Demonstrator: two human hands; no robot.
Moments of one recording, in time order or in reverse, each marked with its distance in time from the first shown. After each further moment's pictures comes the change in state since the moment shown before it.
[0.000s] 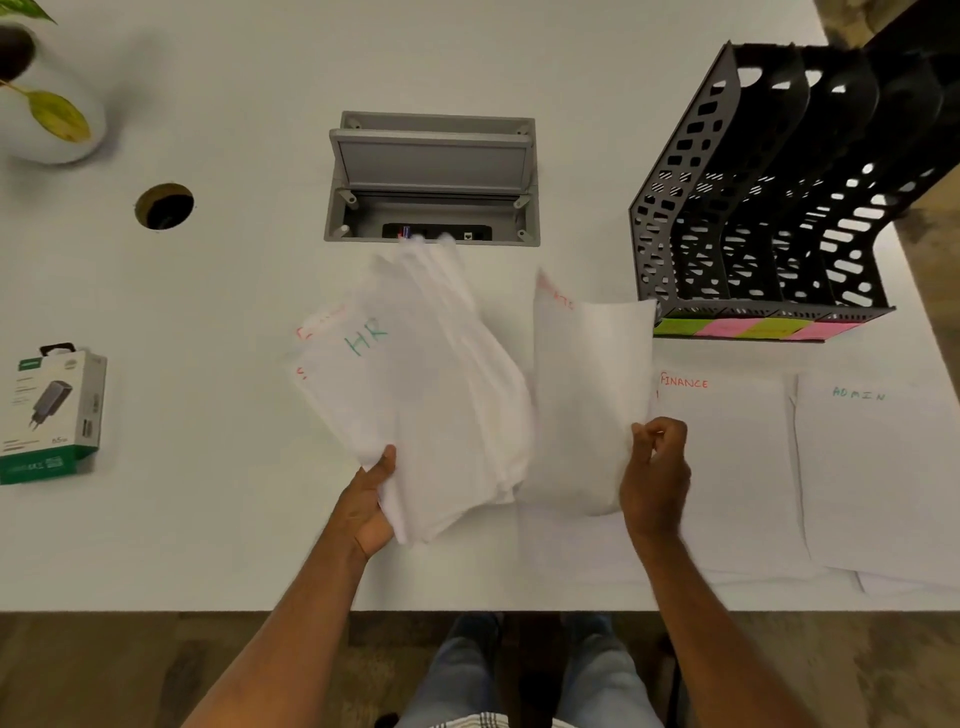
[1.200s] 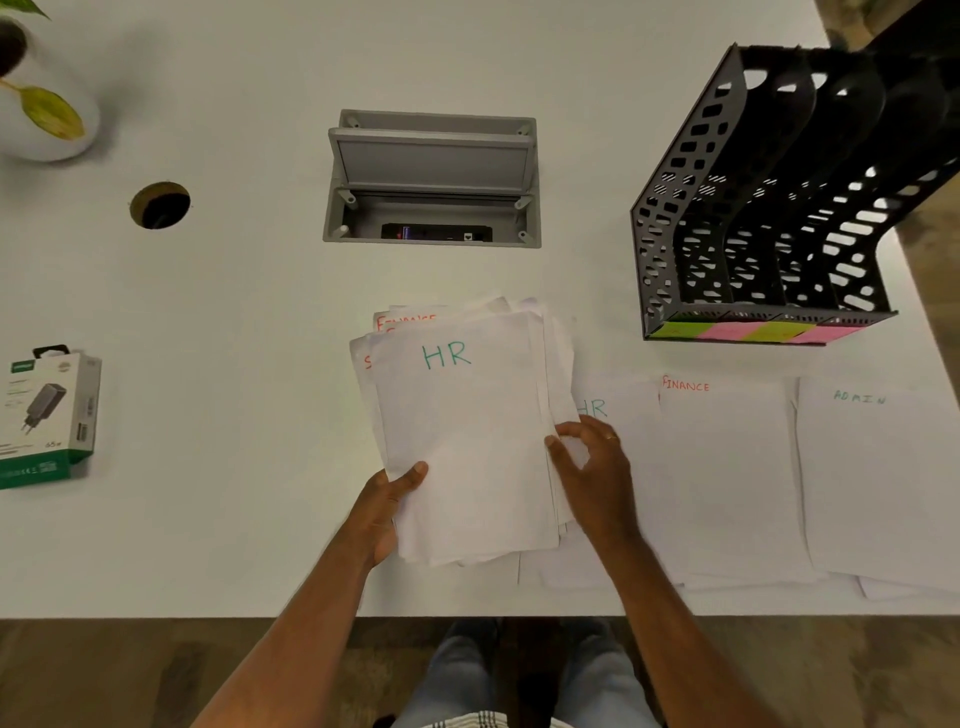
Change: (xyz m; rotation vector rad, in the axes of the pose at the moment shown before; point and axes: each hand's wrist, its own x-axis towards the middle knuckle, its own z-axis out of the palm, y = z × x) left_hand 0.005 -0.010 0.007 0.274 -0.076 0.035; right_hand -0.027 -0.040 0.027 -0.036 -0.403 -0.091
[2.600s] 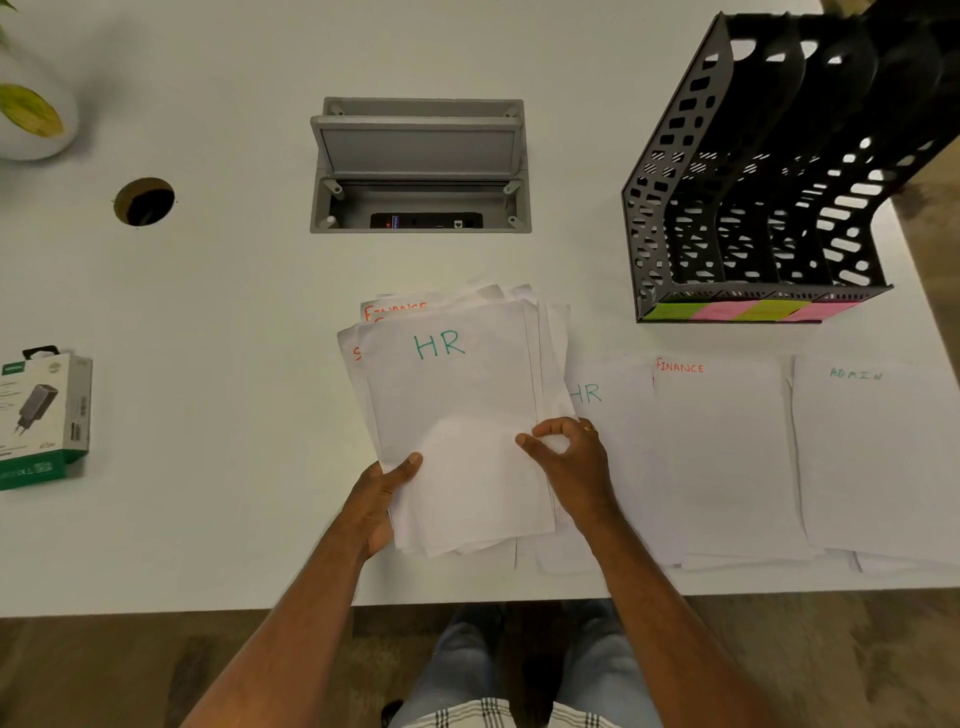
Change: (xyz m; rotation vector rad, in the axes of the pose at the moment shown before) left_hand 0.001 -0.001 -0.001 0.007 -0.007 0.013; right_hand 0.006 0.006 0.019 0.173 -0.087 0.194
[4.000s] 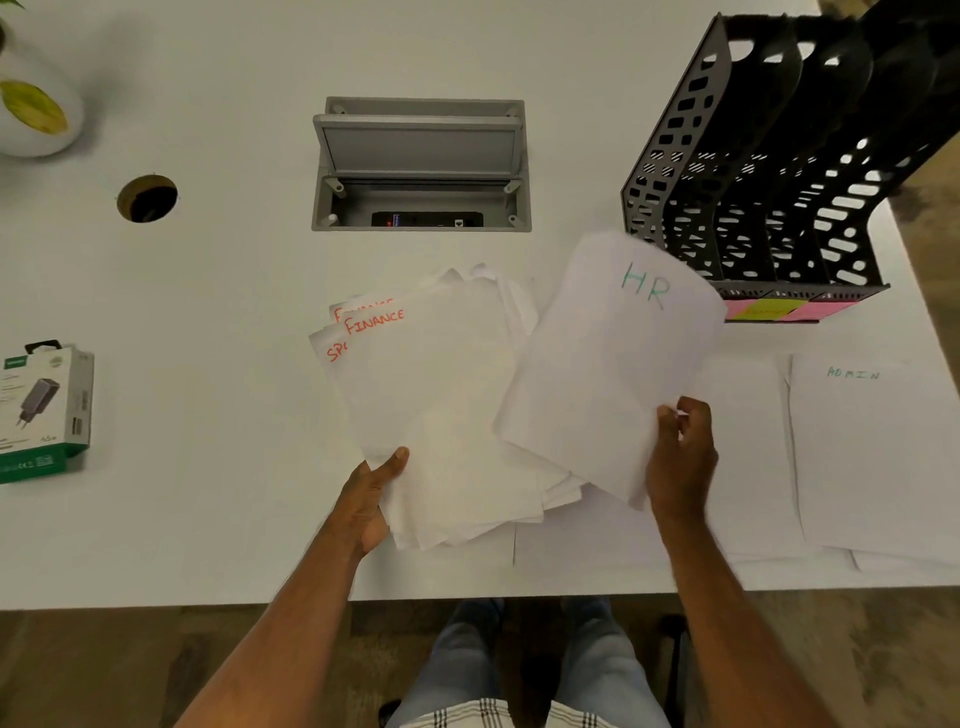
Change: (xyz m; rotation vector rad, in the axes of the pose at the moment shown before) left_hand -0.001 -0.003 -0.010 -0.106 0.026 0.011; right_hand 0.014 0.038 -0.087 -0.008 0.499 -0.085
